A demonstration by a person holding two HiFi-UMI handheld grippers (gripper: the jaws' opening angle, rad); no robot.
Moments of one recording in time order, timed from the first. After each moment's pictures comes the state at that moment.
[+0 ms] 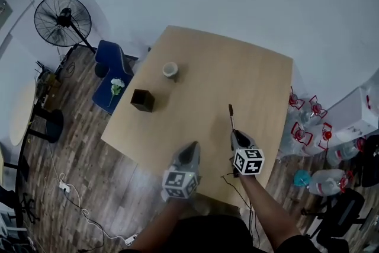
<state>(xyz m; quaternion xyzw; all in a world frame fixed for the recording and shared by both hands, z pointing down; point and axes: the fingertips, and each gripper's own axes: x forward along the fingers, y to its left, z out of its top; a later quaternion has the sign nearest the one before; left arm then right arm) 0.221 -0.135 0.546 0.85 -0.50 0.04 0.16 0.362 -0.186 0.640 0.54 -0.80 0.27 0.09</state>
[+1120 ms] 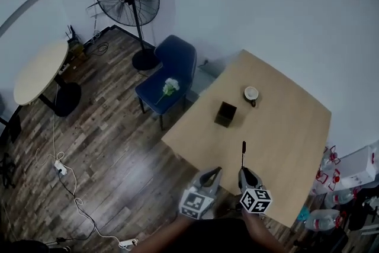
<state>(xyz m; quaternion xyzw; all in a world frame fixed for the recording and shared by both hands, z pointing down) -0.184 -0.038 0.503 0.87 -0.48 -0.02 0.13 -0.084 -0.066 0.574 0.49 -0.82 0.25 0.11</state>
